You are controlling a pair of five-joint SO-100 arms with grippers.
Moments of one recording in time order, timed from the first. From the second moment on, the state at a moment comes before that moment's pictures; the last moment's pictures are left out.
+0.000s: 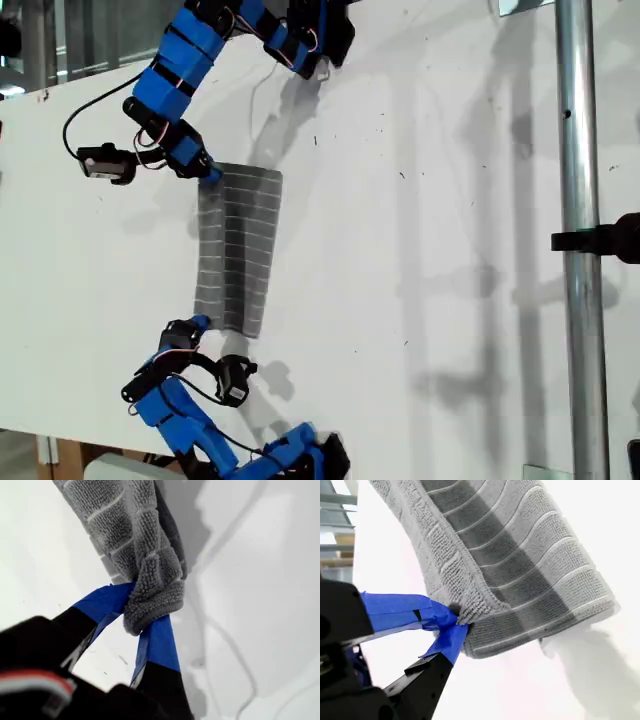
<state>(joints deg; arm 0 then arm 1) -43.9 81.4 72.4 77.6 -31.9 38.2 92.4 84.6 81.2 32.4</state>
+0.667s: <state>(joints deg) -41.8 75.1 88.3 74.5 -42.7 29.1 72.8 93.3 73.2 43.1</state>
